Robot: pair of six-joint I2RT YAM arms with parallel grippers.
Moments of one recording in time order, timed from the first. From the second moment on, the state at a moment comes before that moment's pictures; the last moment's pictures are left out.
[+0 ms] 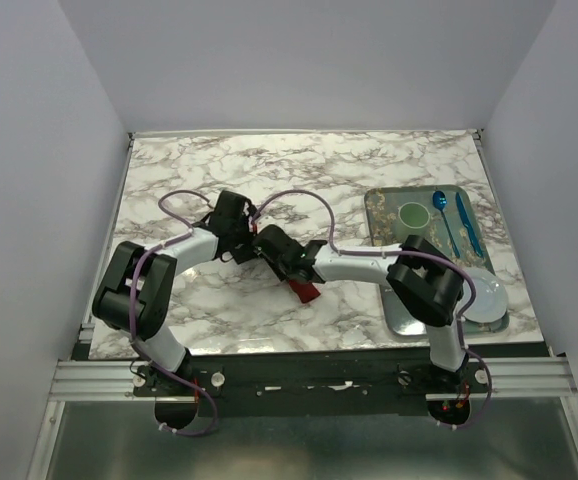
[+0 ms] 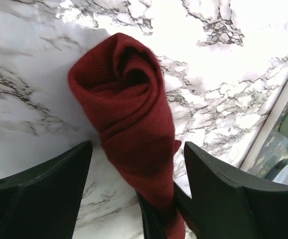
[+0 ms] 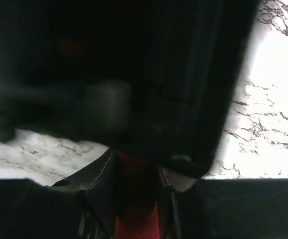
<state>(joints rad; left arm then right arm) -0.38 1.64 0.85 -0.10 0.17 -0.96 1.04 2.00 1.32 -0.24 0.42 0.15</state>
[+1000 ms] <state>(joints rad) -0.38 1.72 0.96 -0.16 0.16 -0.89 0.63 2.08 1.19 0.10 -0.82 0.57</state>
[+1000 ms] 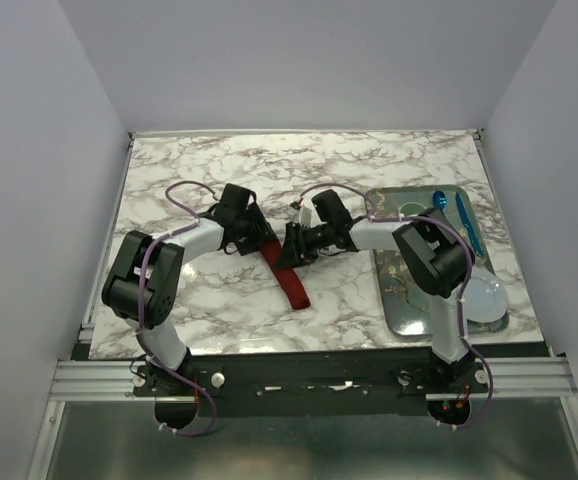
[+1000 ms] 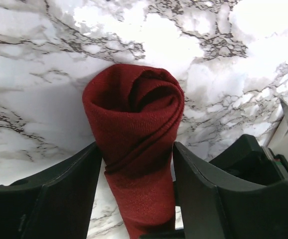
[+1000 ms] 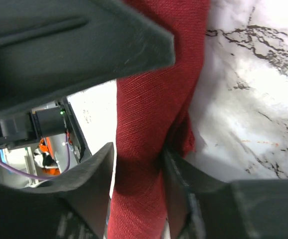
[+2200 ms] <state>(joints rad) -0.37 1.69 0.92 -0.18 0.17 -0.91 1.06 2.04 1.38 -0.26 0.46 0.14</state>
